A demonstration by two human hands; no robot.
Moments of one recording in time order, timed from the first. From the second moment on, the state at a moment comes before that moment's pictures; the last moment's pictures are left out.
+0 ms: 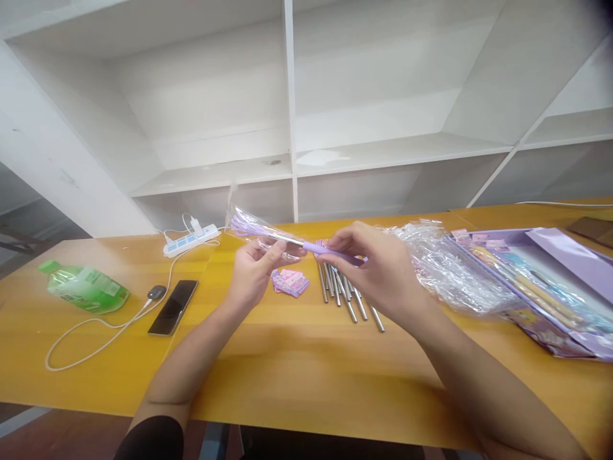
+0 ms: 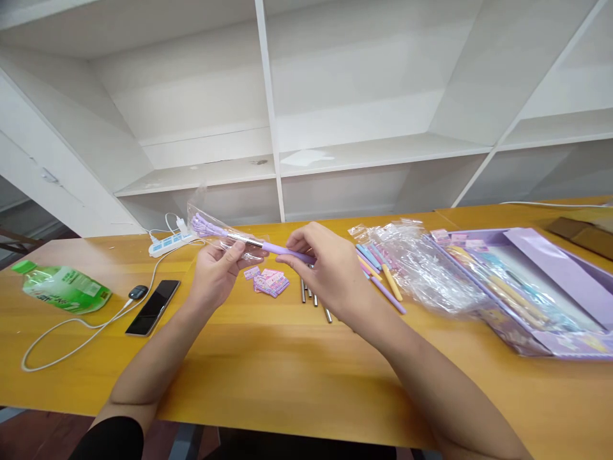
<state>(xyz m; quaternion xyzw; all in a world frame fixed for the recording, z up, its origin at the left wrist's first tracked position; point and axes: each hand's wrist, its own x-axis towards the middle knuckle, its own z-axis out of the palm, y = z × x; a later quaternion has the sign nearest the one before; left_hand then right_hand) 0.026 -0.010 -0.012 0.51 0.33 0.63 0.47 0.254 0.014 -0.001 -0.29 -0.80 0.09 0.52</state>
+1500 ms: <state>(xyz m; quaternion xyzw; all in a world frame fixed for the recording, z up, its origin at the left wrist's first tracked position) 0.022 -0.006 -0.009 0.47 0.33 0.64 0.51 0.260 0.010 0.005 -0.18 -0.84 -0.09 0.51</state>
